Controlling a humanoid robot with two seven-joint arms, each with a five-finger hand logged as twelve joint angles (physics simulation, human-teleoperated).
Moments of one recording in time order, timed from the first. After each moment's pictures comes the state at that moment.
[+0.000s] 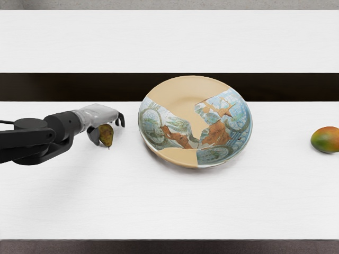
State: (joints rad) left arm -1.31 0.56 0.36 -1.40 1.26 0.11 0.27; right arm -0.04 0.00 0.08 0.12 0.07 0.06 -0.44
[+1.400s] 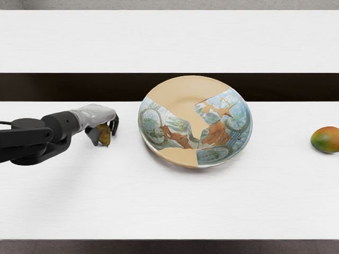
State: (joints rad) left arm -1.31 0.58 0.35 -1.41 1.24 0.11 0.28; right arm -0.04 0.00 0.08 0.12 0.07 0.06 -0.44
